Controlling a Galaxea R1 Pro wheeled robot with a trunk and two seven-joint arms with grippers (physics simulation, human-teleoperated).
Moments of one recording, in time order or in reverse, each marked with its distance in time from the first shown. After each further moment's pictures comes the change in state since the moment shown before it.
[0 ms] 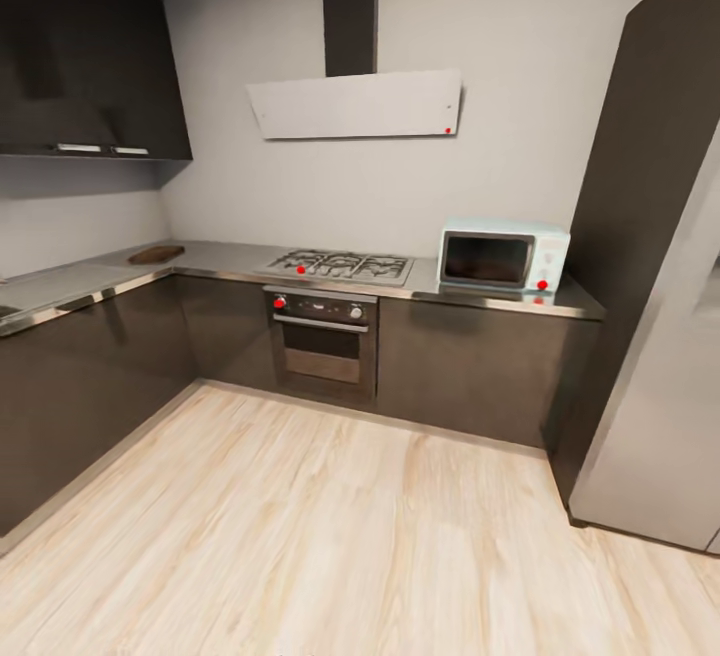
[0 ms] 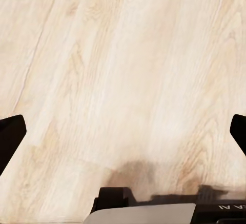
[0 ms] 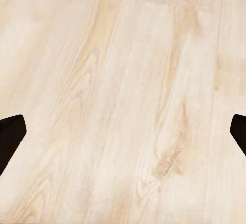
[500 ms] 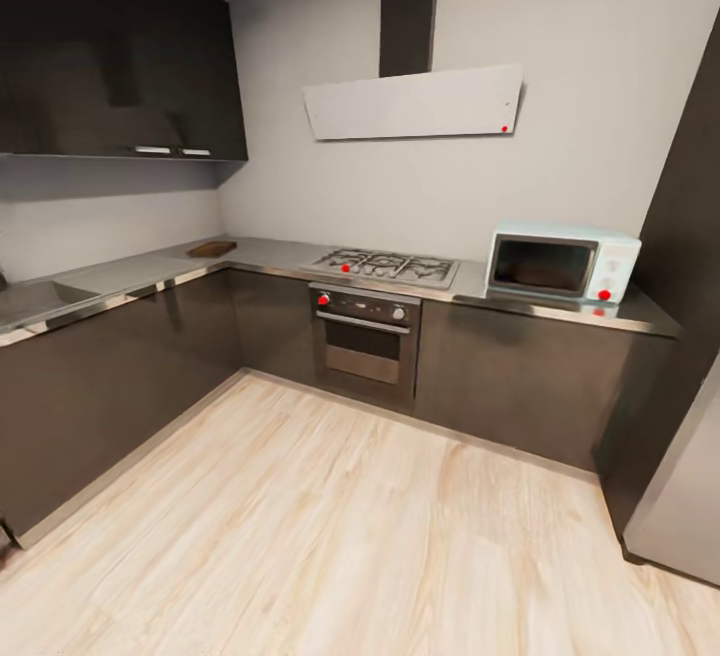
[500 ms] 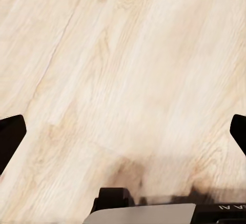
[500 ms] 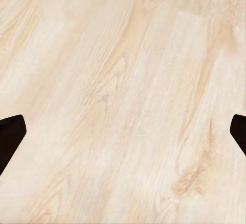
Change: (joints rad) left arm 0.000 0.000 0.000 0.000 0.000 0.000 0.000; right arm 0.000 0.000 0.000 0.000 0.000 -0.001 0.000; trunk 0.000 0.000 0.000
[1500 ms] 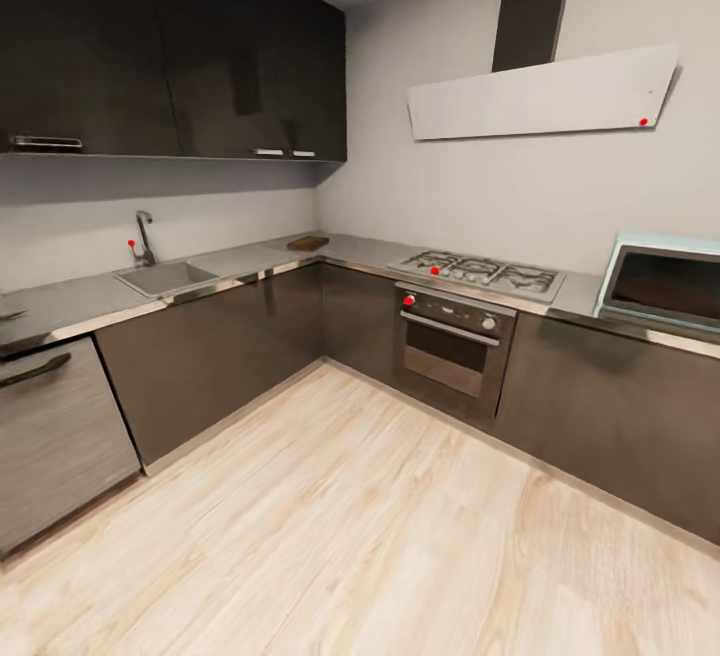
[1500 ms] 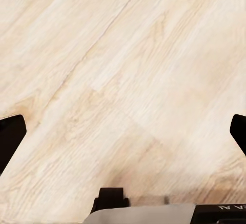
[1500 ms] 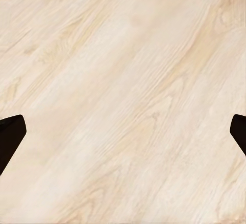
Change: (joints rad) left arm 0.000 0.000 0.001 0.000 0.000 0.000 0.000; right arm 0.000 0.000 0.001 0.000 0.000 0.000 0.000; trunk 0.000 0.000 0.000
